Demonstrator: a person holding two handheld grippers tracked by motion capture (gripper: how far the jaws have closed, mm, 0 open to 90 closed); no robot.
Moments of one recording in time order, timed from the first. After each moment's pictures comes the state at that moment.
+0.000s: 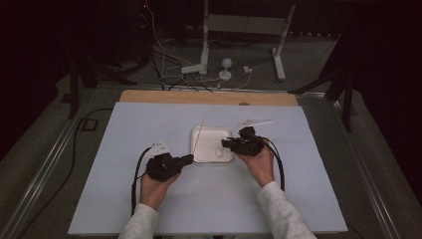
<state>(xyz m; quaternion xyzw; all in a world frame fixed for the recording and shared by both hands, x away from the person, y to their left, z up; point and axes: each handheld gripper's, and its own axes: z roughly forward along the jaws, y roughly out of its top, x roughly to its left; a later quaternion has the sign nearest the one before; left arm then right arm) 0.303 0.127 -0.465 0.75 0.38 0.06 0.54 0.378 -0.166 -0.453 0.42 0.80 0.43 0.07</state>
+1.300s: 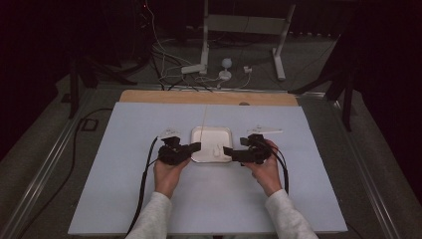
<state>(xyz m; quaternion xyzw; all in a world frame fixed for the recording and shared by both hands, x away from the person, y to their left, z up) 0.347 0.099 -0.471 0.72 0.45 0.03 0.52 0.354 -0.185 -0.456 0.44 0.76 0.46 0.09</state>
